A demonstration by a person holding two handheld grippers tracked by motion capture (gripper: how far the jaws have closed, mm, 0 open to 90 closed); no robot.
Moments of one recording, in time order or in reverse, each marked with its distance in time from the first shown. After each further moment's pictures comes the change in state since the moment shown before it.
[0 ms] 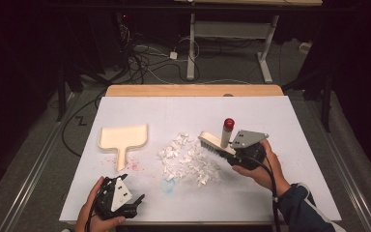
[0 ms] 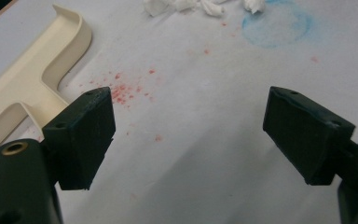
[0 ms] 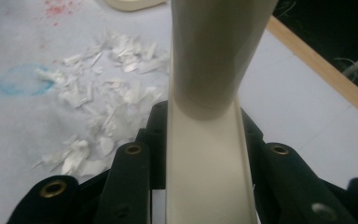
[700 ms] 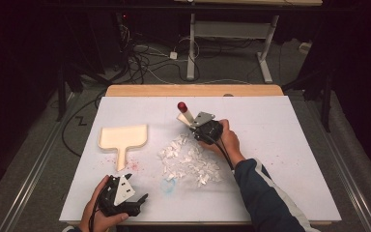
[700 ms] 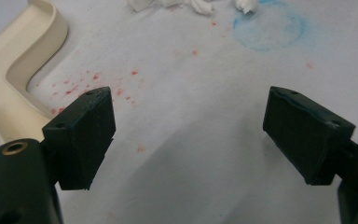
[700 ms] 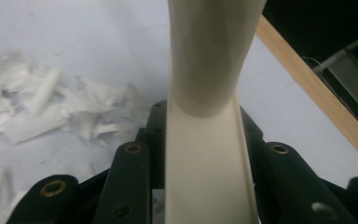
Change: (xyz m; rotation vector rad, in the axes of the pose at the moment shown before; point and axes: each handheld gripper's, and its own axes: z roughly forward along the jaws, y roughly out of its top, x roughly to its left) left arm -0.001 0.003 0.013 0.019 -0.066 -0.018; right arm -0.014 0.039 0.145 0.089 -0.129 -0.102
